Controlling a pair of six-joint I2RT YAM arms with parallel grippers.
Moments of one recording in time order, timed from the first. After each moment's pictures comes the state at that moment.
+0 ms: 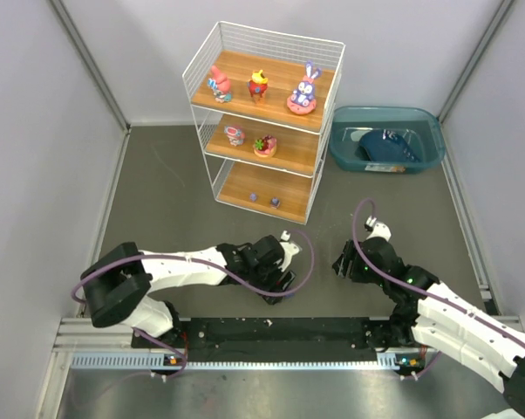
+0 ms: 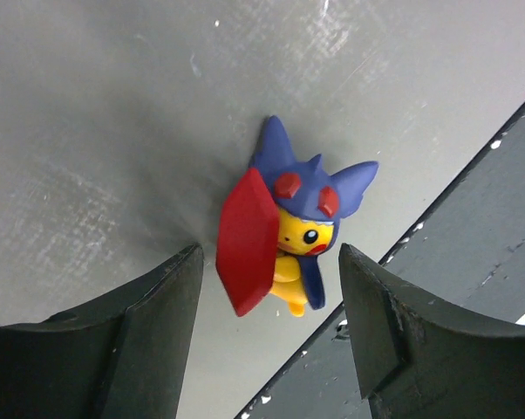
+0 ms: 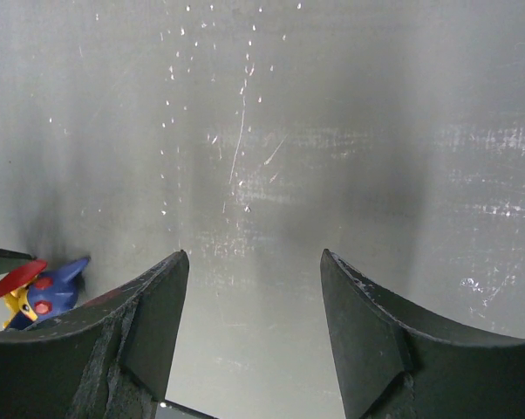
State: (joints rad) left arm -1.07 1.45 0.72 -0.28 0.14 -0.31; right arm 0.68 0.67 0.31 -0.41 0.17 0.76
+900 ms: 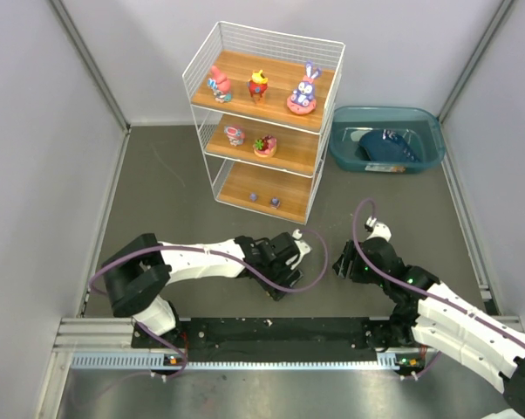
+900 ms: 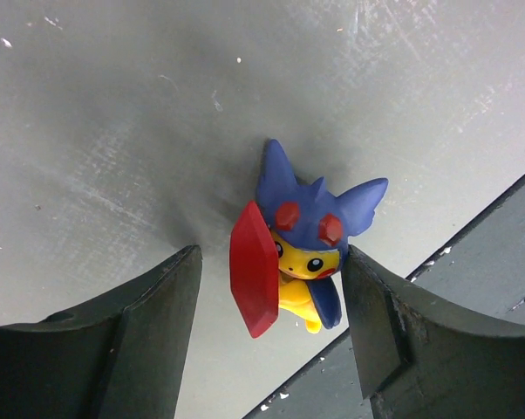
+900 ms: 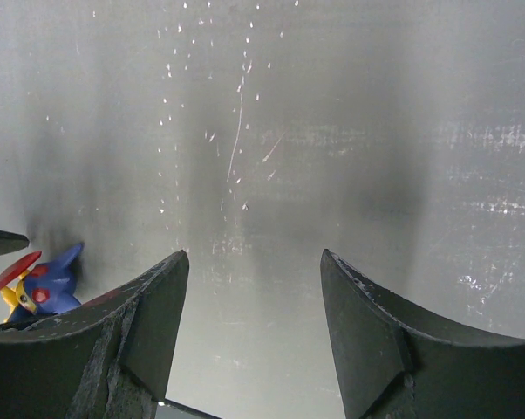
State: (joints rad) left arm -1.11 1.59 0.90 -0.47 0.03 -0.26; right arm 0.68 0.66 0.31 -0.42 0.17 0.76
